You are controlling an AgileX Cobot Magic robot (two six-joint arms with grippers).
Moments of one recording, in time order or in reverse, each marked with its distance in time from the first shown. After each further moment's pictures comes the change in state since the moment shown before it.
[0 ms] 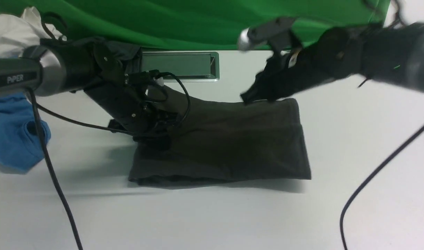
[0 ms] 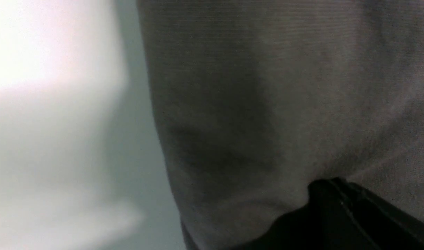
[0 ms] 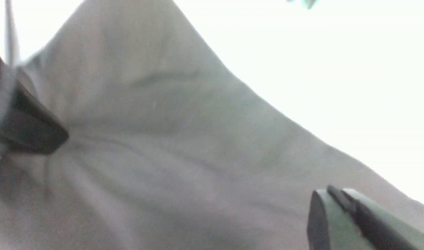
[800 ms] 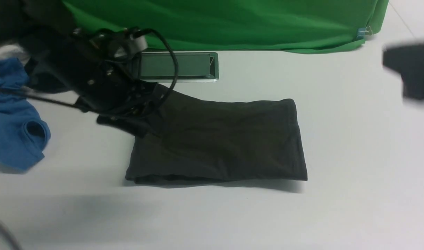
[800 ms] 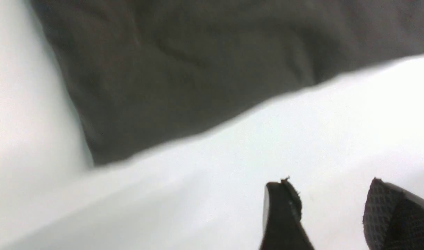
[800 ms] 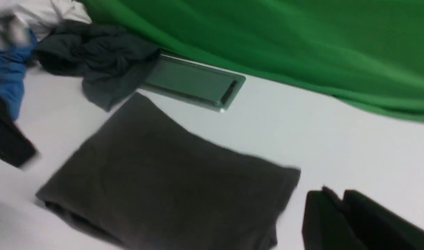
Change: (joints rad) right arm -0.090 -0.961 0.632 -0.057 -0.055 0.192; left arm 0.004 -0.411 0.058 -0.054 0.398 -0.031
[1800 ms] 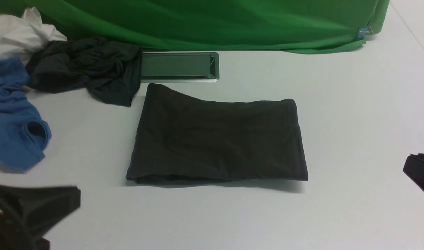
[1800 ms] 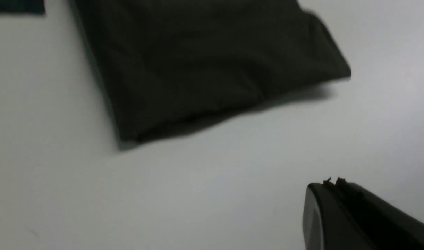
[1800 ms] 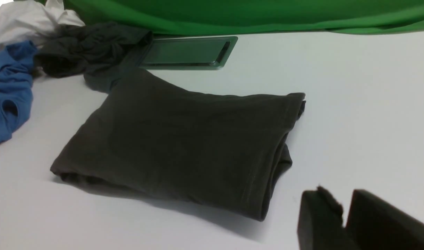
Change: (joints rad) right arm 0.000 -0.320 0.426 0.028 -0.163 0.160; left arm 0.000 -1.067 0.657 0.014 -0.341 0.041
